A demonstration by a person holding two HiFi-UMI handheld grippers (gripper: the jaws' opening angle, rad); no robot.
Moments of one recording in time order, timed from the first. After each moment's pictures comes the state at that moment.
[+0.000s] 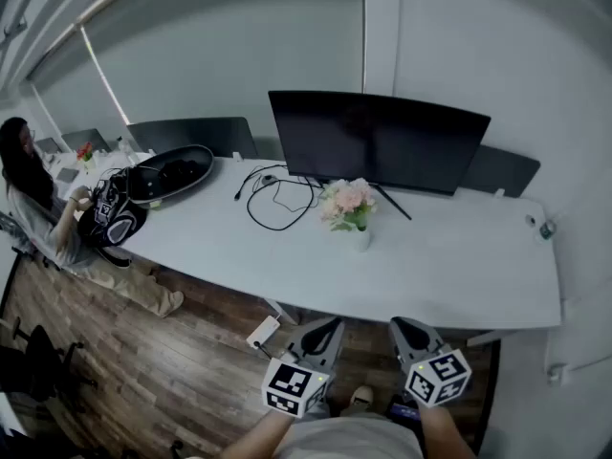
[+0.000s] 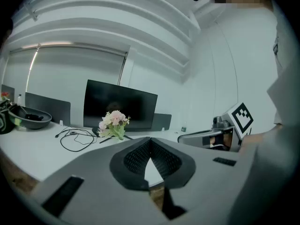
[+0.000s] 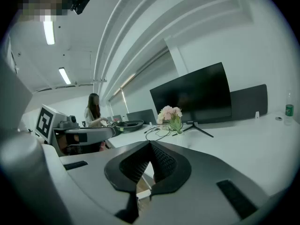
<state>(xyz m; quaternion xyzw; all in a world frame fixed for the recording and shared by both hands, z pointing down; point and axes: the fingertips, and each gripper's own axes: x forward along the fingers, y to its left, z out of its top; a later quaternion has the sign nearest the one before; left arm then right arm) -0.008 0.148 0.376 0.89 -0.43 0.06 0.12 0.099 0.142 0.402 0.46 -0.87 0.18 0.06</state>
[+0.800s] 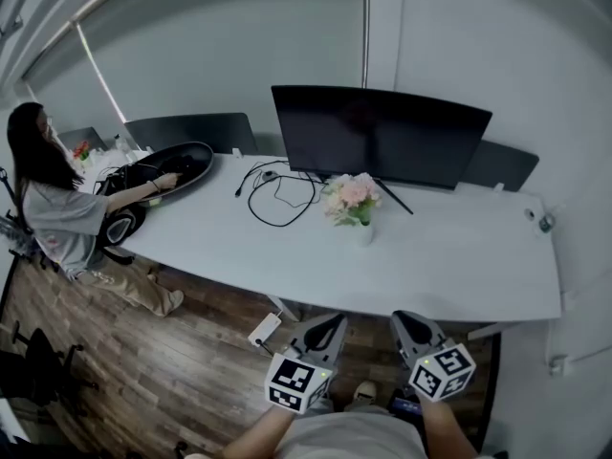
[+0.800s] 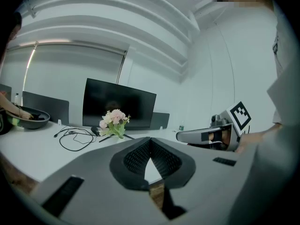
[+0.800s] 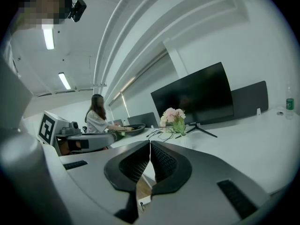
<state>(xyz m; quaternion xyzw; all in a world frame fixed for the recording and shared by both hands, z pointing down) -0.020 0.148 0.379 0.90 -0.41 0.06 0.12 0.084 0.141 0.396 0.46 -0.87 0.18 0.03</state>
